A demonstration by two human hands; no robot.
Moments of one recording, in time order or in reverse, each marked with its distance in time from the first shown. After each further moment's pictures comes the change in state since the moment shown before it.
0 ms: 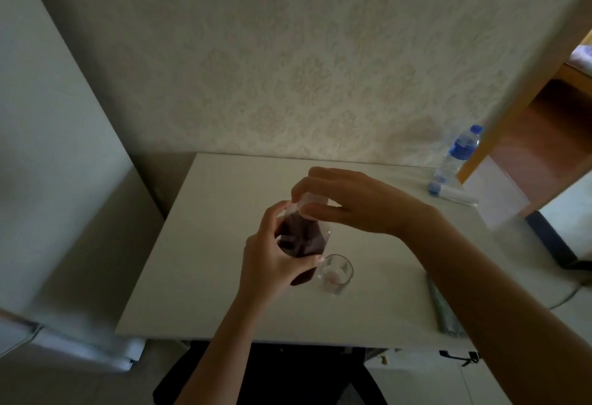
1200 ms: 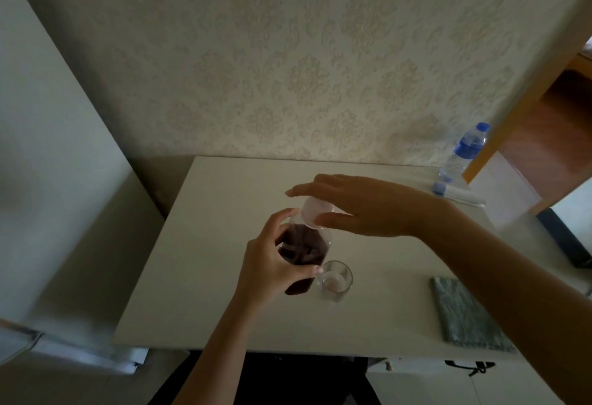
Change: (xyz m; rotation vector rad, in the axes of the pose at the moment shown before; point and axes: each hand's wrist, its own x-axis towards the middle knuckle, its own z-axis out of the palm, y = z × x) left_hand 0.017 -0.012 0.014 -0.016 -0.117 -0.015; right_hand -0.007 0.033 -0.010 -0.065 -0.133 -0.014
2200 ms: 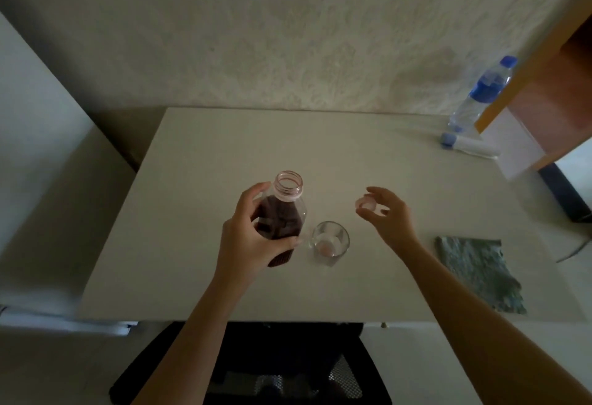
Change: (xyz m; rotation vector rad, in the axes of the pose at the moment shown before) left_hand -0.001 -0.078 0.045 -0.077 0.080 -0.140; right_hand -0.031 0.142 0.244 0.750 0.743 0.832
